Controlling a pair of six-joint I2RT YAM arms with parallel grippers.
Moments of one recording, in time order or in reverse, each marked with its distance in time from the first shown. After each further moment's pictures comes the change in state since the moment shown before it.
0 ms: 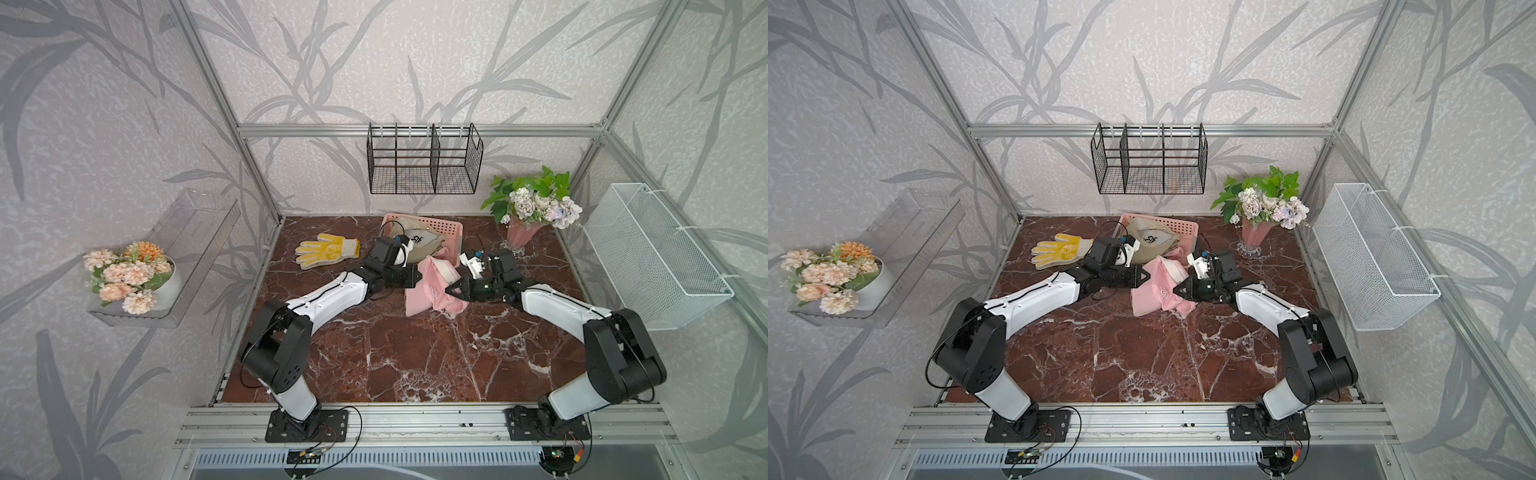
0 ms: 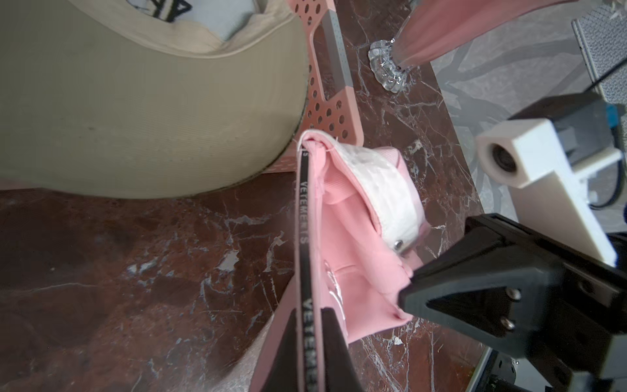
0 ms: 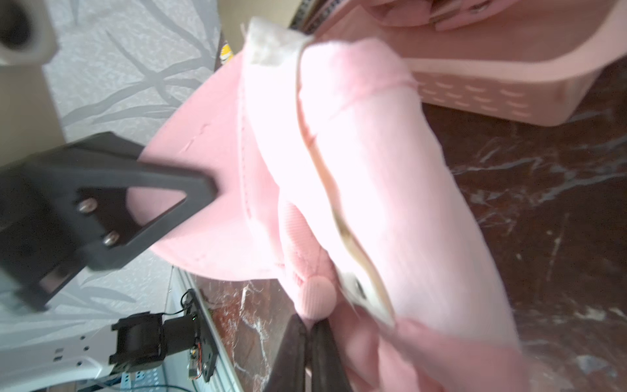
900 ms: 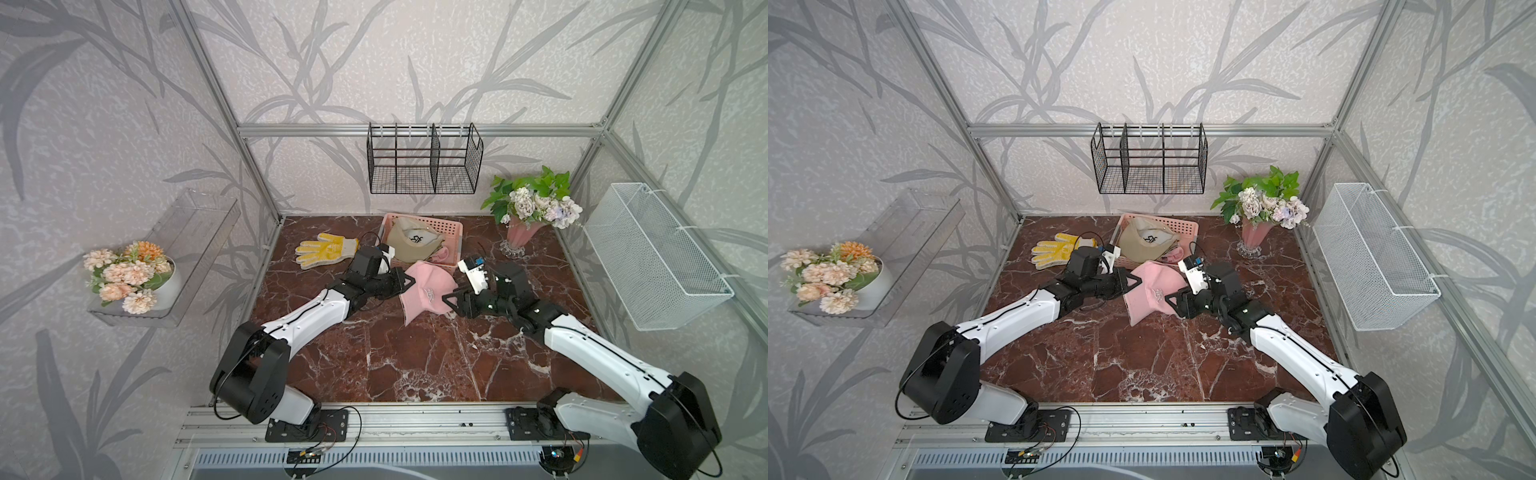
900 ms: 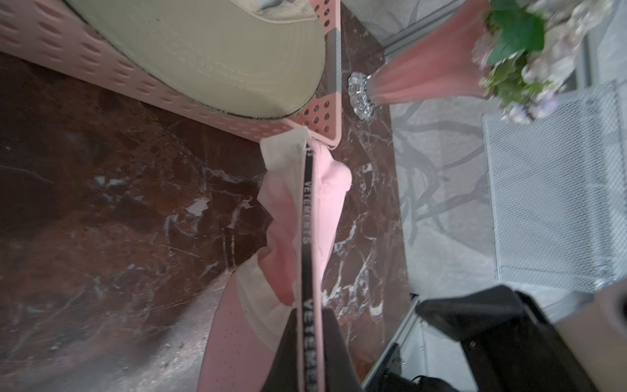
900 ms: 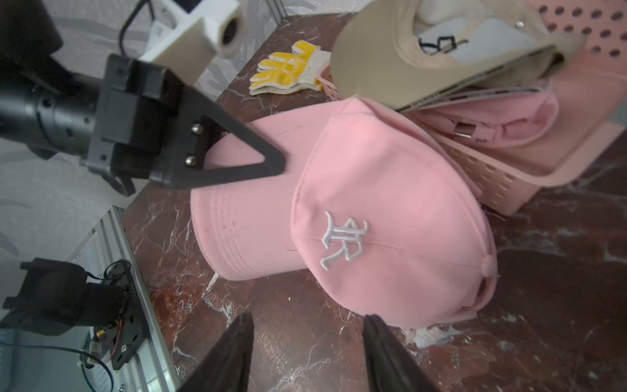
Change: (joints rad) left arm 0.027 -0.197 -0.236 0.211 0.140 -0.439; right arm 0.246 -0.383 -0.103 -0.053 0.377 -0.322
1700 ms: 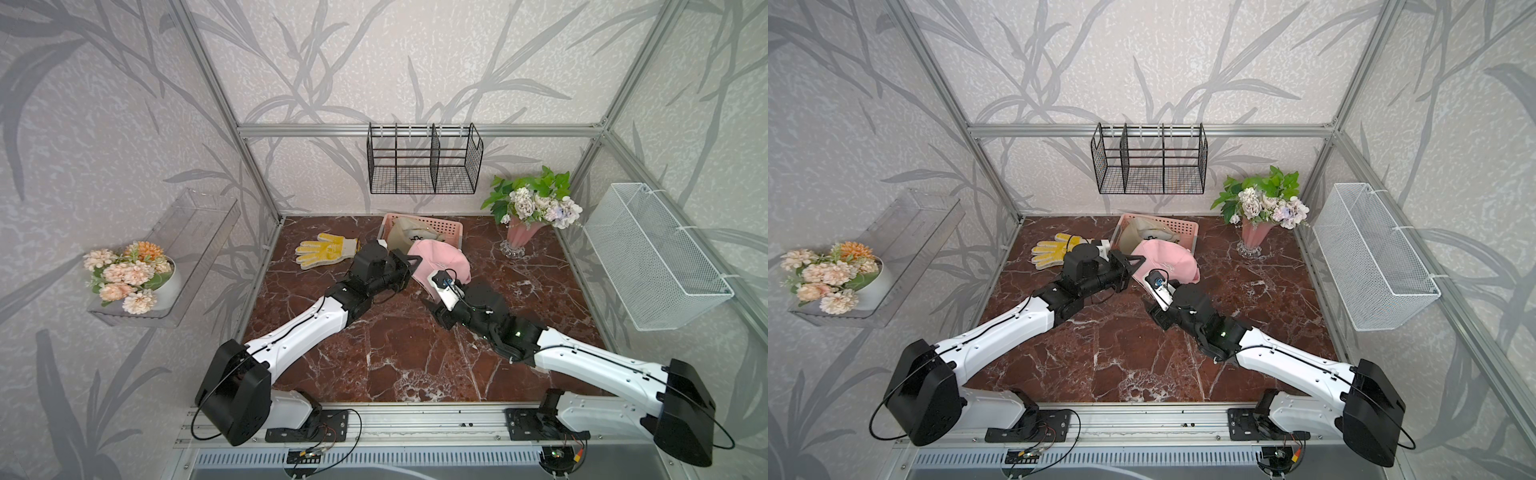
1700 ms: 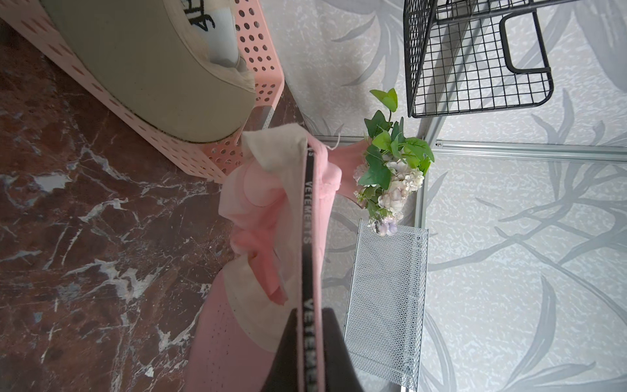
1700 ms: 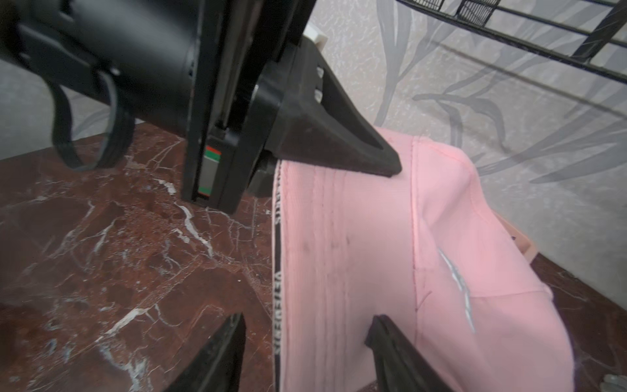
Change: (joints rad) left arm -0.111 -0.102 0.042 0.122 -0.255 -0.579; right arm 0.360 0.031 0.000 0.232 0.603 -0.269
